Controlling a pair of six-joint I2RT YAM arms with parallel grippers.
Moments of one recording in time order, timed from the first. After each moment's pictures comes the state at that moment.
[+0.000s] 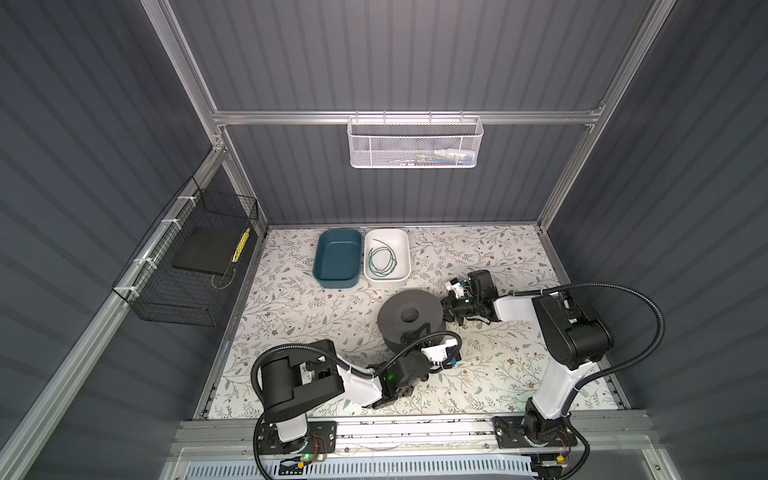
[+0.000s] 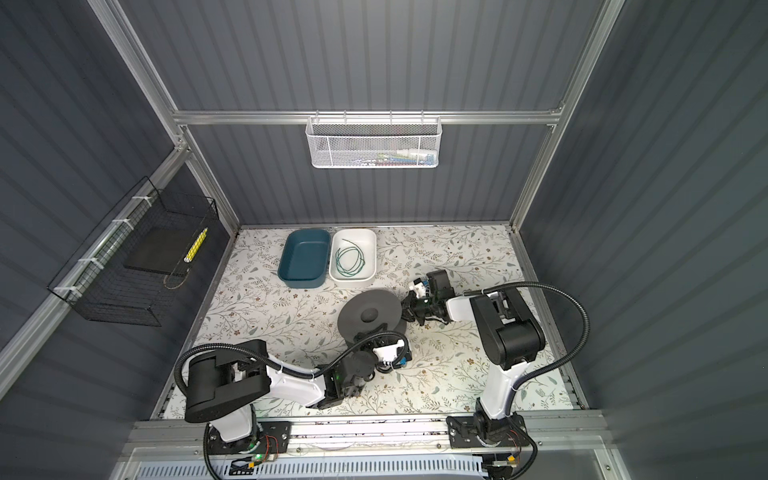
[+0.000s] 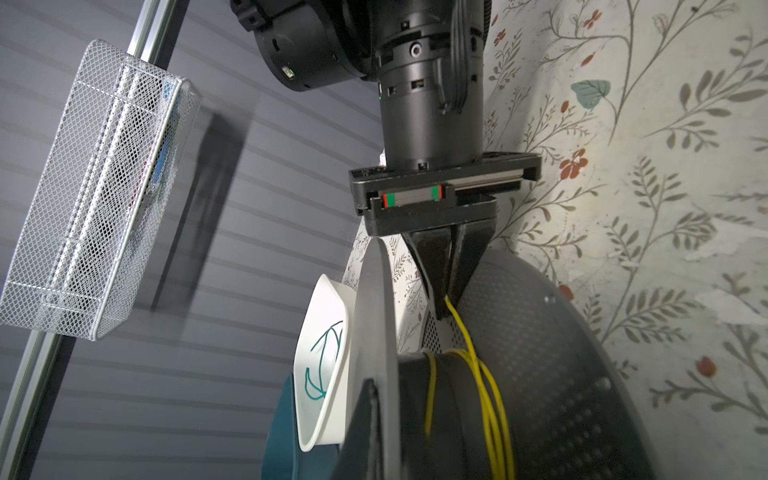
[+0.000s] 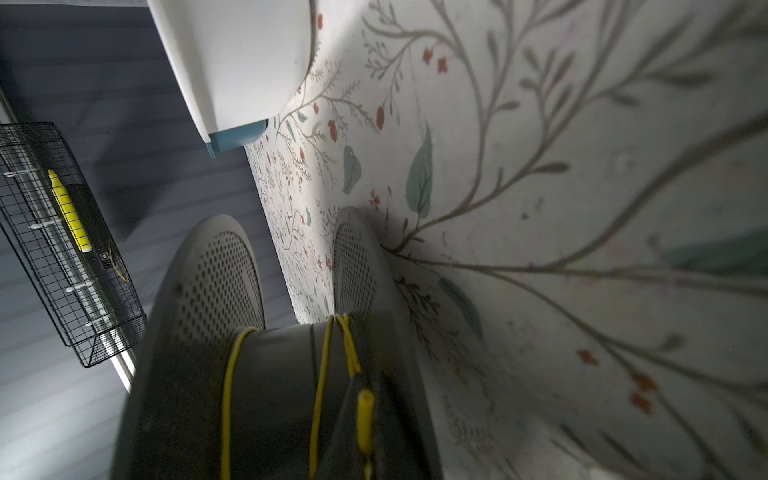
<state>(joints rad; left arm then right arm) -1.31 1.74 0.59 0.91 -0.79 0.91 0.29 1.85 0.82 0.20 -0.79 0.89</state>
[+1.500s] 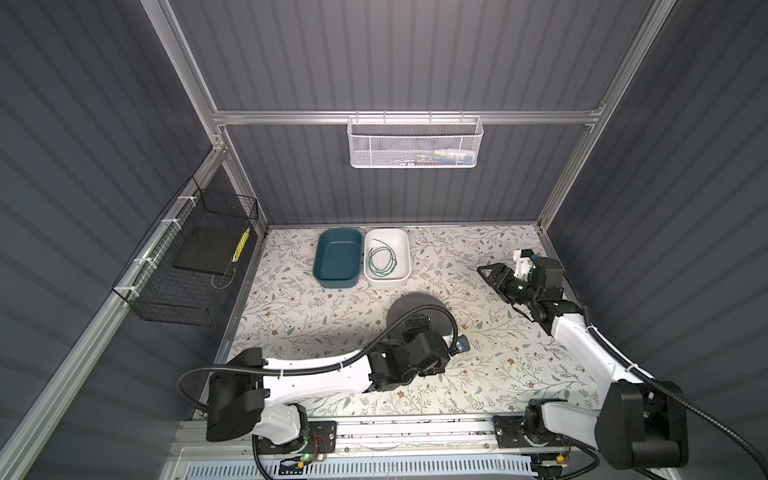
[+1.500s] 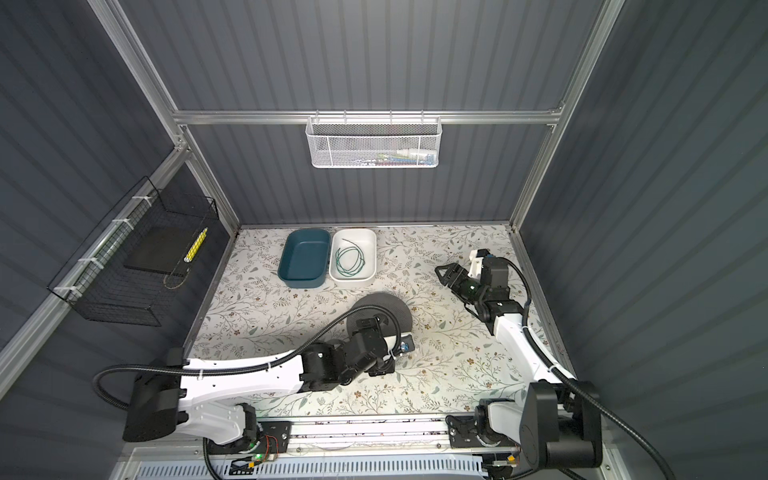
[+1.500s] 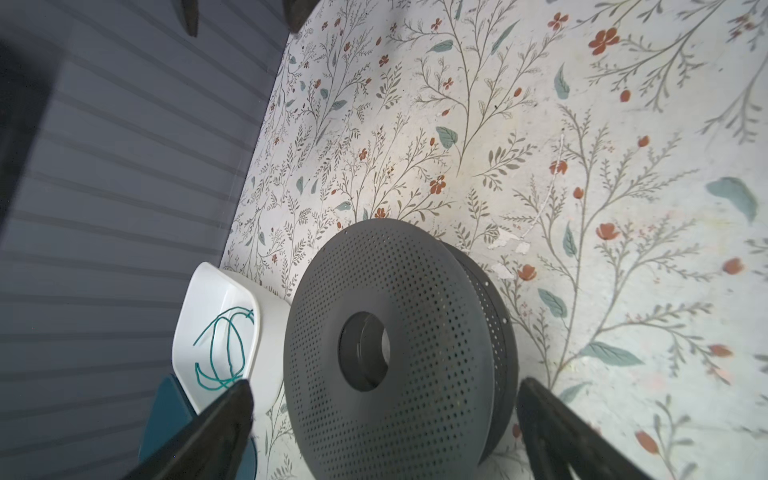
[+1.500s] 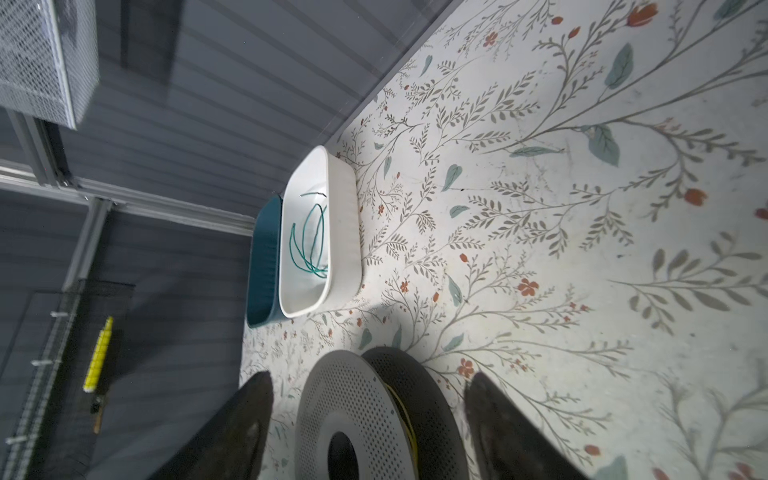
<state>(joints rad) -1.31 1.39 0.99 -0.32 -0.48 0.39 0.02 1.19 0.75 -0.09 -0.49 0.73</state>
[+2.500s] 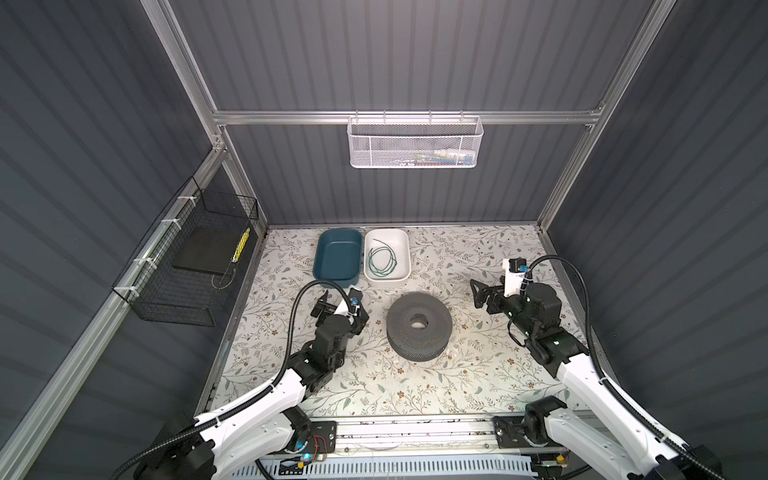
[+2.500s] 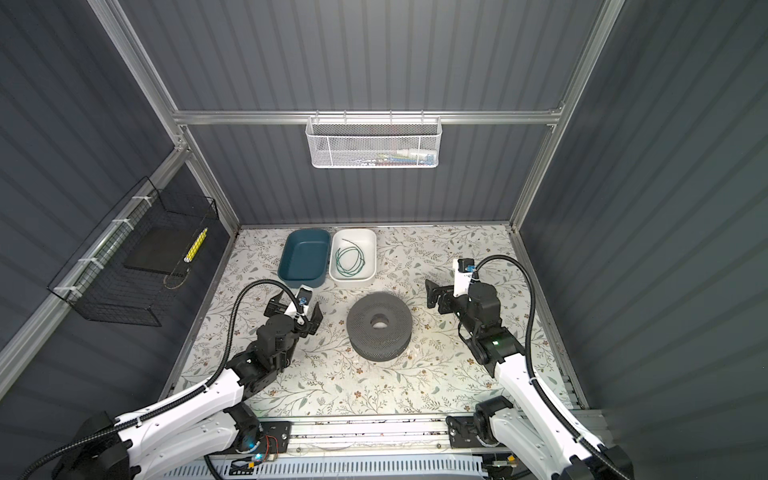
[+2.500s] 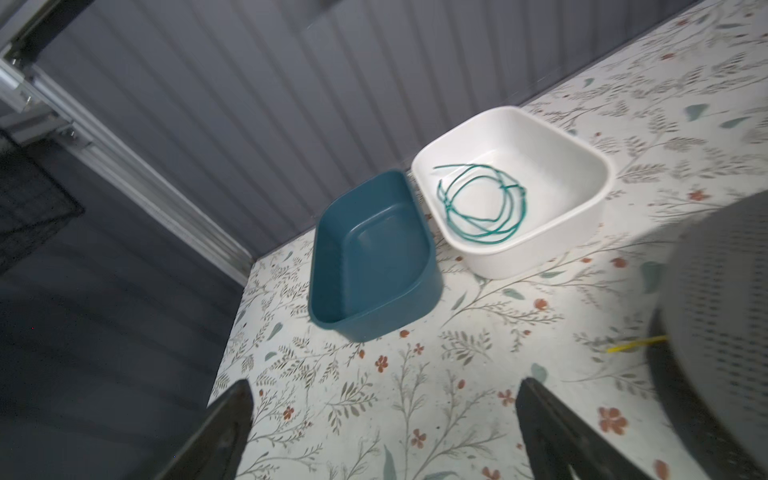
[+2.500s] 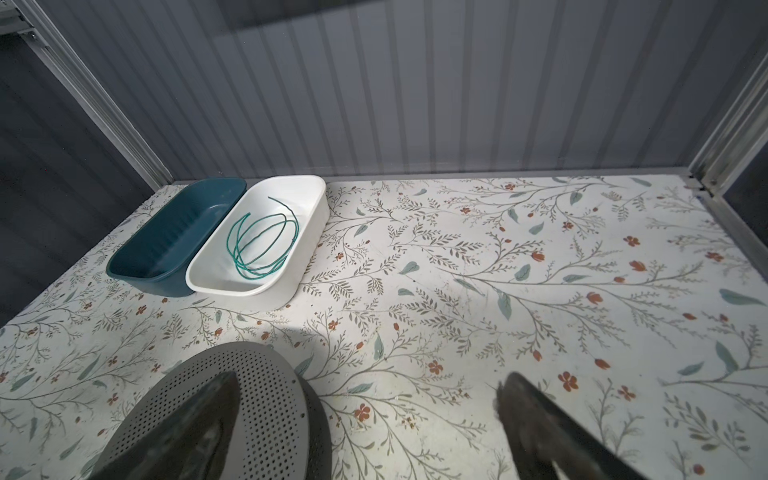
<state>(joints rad) -0.66 0.95 0.35 0.30 -0.63 0.30 0.30 0.88 0.56 0.05 -0.03 0.16</state>
